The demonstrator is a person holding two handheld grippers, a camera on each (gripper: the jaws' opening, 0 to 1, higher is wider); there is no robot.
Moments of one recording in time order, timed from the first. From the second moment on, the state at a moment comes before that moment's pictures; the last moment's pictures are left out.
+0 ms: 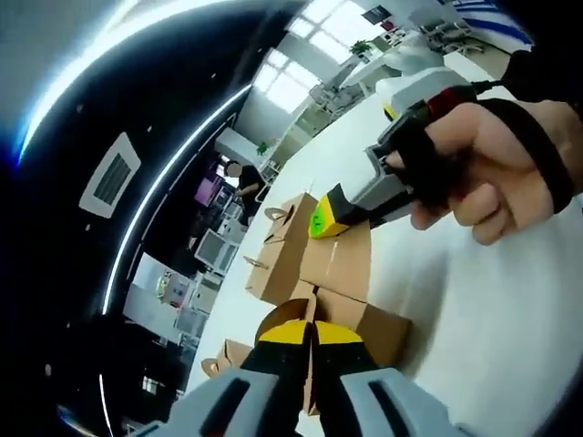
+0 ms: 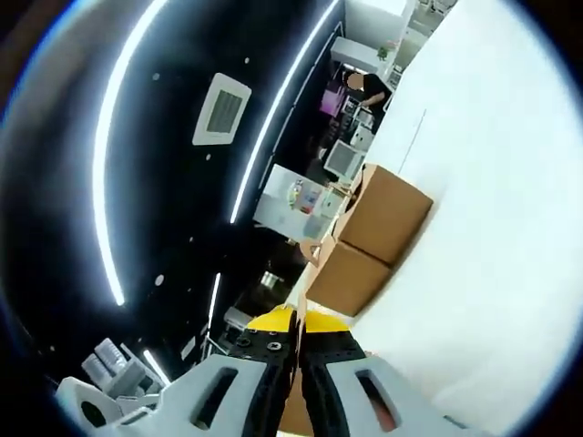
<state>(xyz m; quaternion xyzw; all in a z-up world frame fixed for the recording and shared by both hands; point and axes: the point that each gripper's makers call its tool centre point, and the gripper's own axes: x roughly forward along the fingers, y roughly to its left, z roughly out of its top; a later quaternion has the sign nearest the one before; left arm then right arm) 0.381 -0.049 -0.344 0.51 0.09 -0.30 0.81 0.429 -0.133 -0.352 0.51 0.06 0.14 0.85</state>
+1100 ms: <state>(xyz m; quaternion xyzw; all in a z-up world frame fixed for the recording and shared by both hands) 0.387 -0.062 -0.342 0.54 0.07 -0.27 0.80 0.424 -0.135 -0.351 0.50 0.06 0.15 0.85</state>
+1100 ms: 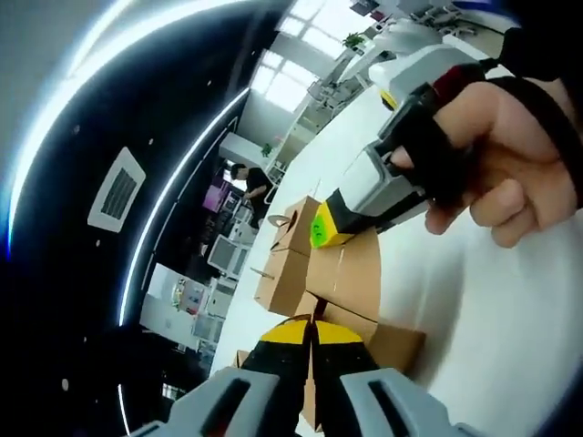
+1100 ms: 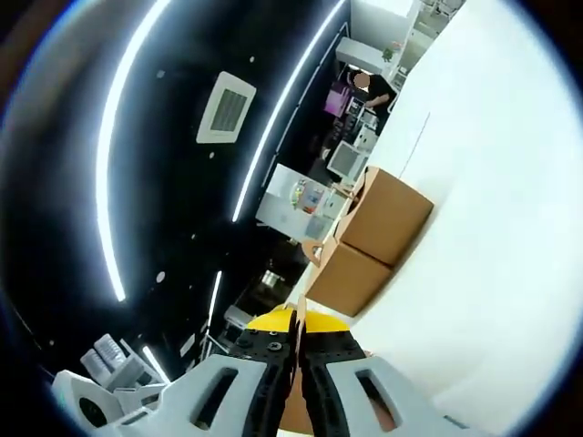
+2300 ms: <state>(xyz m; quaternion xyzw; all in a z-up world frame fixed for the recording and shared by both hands) 0.391 -0.074 -0.347 0.57 0.06 -0.26 0.78 0.423 -0.135 -0.350 0.49 0.05 0.16 0.85</state>
